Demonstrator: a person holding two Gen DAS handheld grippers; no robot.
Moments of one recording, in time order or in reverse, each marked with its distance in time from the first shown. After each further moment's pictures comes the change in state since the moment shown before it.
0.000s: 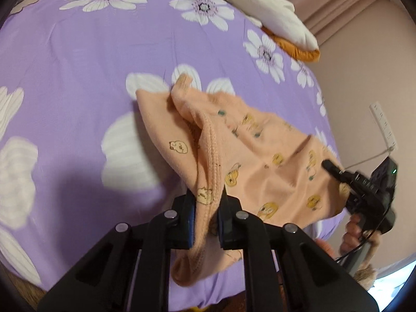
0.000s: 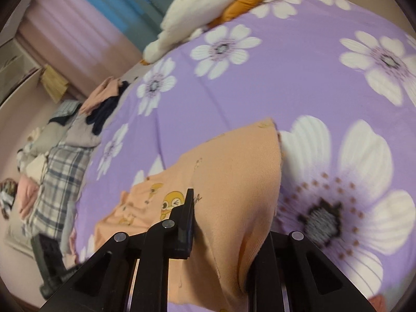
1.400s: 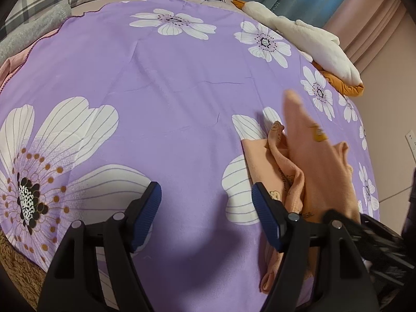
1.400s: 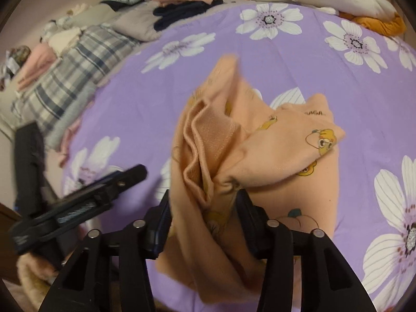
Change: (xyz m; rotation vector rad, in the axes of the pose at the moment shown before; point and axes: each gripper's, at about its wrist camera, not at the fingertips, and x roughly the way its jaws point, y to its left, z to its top) left arm -0.037 0.083 0.018 -0.102 -0.159 0.220; right arm 0.067 0.184 -0.085 -0.546 0.266 0.066
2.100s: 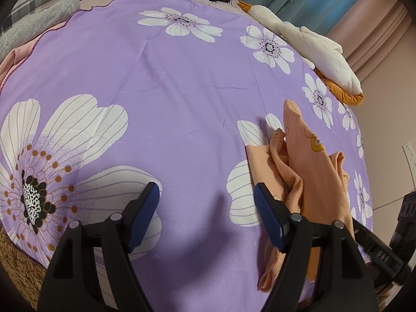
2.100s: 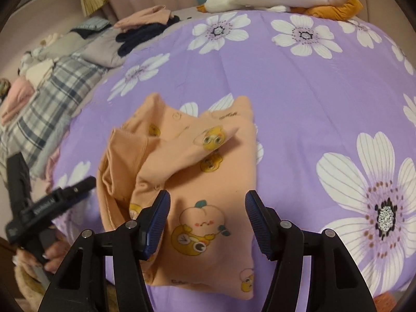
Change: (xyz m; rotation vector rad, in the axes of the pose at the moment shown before) left arm -0.007 0.008 0.005 -0.045 0.004 -0.018; right arm -0.009 -0.034 -0.008 0.090 -0.037 -0.128
